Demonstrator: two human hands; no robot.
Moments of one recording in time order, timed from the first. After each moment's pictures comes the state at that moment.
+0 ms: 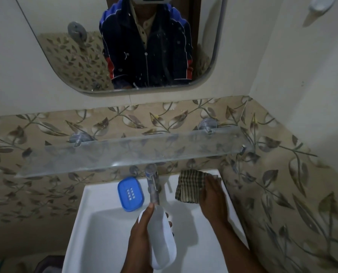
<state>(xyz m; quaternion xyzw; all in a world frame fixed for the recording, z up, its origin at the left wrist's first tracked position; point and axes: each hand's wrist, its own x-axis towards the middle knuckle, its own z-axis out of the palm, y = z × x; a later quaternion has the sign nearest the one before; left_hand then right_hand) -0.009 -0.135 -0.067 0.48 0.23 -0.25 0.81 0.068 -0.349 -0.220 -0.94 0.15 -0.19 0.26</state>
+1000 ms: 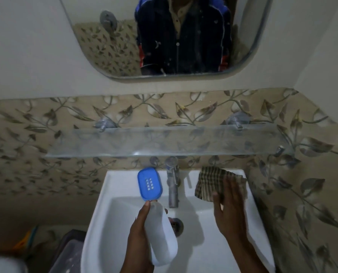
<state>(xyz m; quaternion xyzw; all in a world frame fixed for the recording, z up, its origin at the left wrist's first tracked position) -0.016 -0.110 -0.067 0.39 0.36 -0.11 0.84 0.044 -0.321 -0.213 -0.92 0.09 -0.19 0.34</state>
